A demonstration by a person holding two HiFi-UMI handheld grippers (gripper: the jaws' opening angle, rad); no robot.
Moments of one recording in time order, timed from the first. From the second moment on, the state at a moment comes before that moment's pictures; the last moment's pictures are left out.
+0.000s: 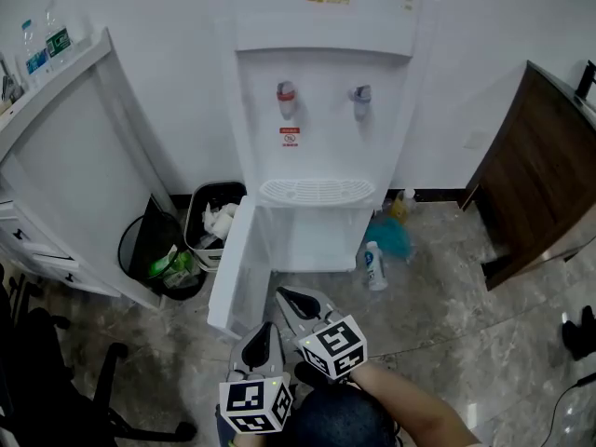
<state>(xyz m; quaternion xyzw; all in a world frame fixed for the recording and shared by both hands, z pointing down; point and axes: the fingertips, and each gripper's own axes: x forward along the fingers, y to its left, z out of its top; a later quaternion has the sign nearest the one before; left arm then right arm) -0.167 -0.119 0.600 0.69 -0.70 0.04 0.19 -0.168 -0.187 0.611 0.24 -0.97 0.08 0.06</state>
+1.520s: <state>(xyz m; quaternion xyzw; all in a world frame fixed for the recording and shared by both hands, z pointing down) -0.100 -0.192 0.618 0.75 -0.64 0.06 0.16 -0.012 -0.212 0.611 0.44 -0.89 0.09 0.09</state>
